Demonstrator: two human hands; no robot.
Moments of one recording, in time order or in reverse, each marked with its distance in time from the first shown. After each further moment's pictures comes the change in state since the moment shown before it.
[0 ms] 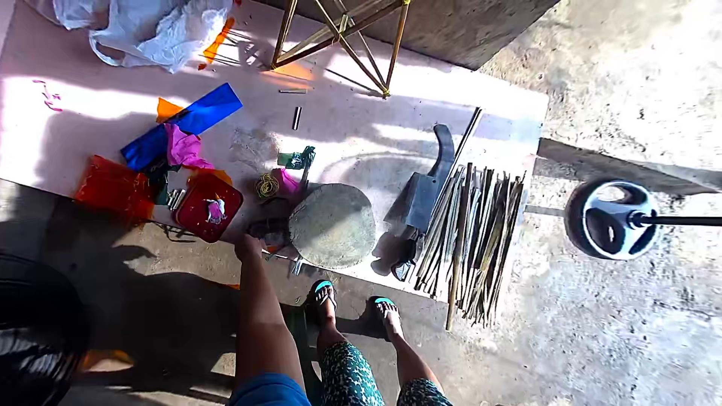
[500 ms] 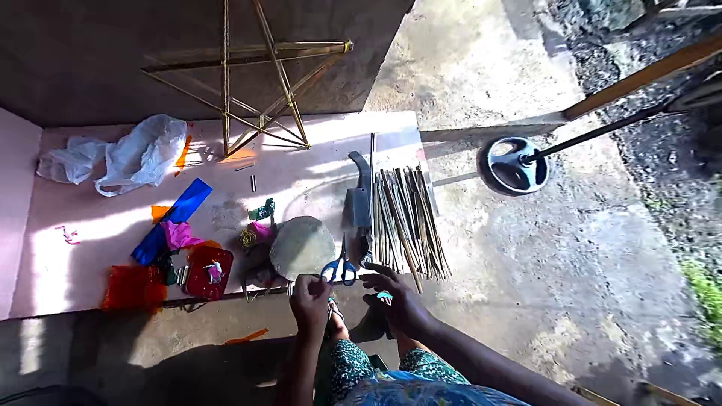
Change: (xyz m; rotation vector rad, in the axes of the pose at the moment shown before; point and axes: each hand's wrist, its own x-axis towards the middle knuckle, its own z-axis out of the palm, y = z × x) left_hand -0.356 0.066 -0.097 -0.712 -0.052 0.917; right_hand -0.019 -0.043 0.003 0.437 0.558 -0.785
